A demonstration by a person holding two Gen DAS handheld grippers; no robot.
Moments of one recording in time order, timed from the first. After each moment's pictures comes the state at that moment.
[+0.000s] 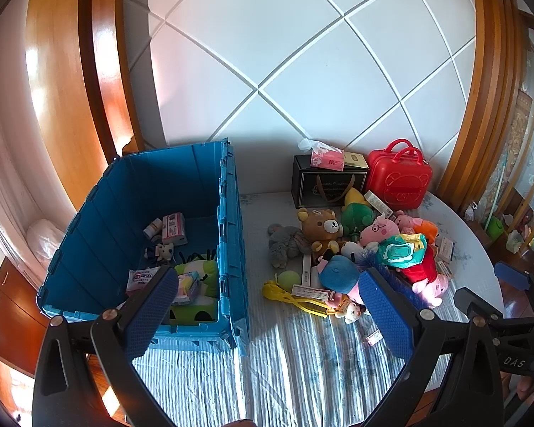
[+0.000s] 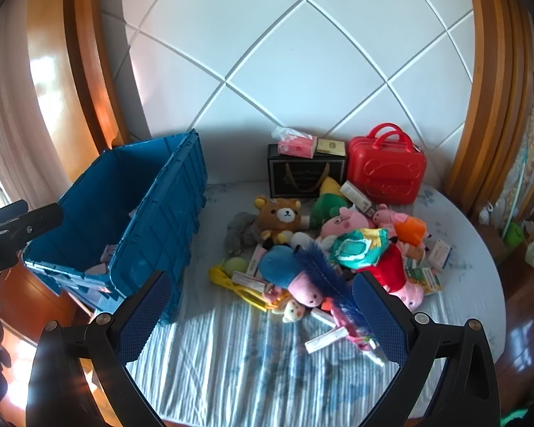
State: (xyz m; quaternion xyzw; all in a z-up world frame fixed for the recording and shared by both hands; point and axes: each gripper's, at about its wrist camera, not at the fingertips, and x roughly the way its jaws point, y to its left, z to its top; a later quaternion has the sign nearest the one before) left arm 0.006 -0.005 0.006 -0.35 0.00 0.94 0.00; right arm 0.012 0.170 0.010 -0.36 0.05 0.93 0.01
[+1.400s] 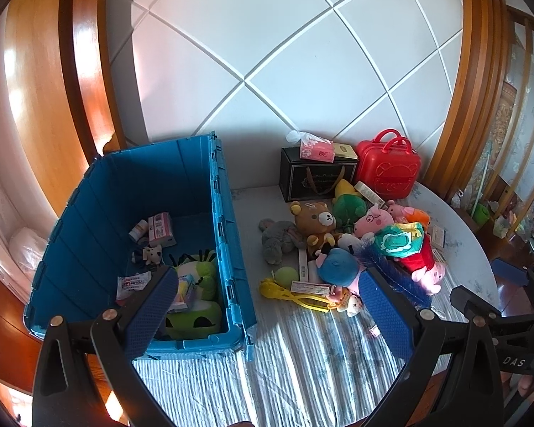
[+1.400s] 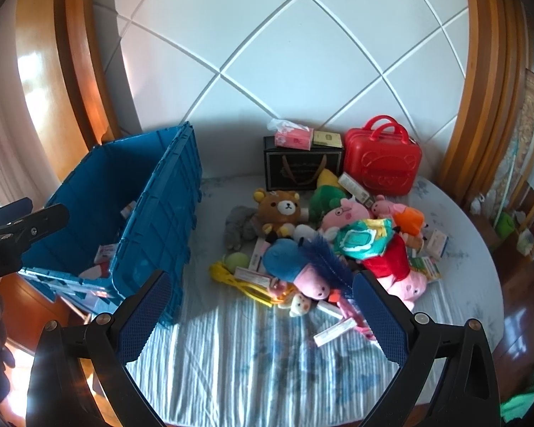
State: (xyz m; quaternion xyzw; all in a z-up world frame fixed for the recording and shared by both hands) left arm -0.018 -0.039 -0.018 -0.36 0.00 0.93 0.06; right arm 0.000 0.131 0.000 -0.37 0.05 0.93 0.05
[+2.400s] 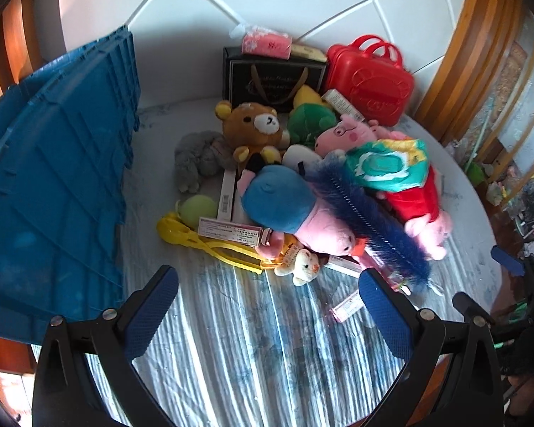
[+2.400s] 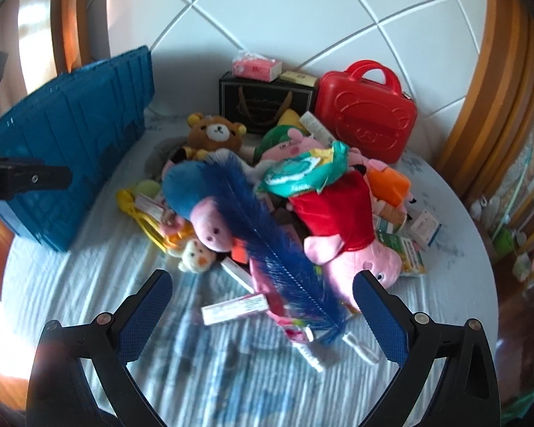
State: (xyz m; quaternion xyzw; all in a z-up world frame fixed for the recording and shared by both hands) left arm -0.109 0.121 -0.239 -0.48 -0.02 0.87 0.08; right arm -0.019 0.302 -0.200 -0.41 -0.05 0.91 0.01
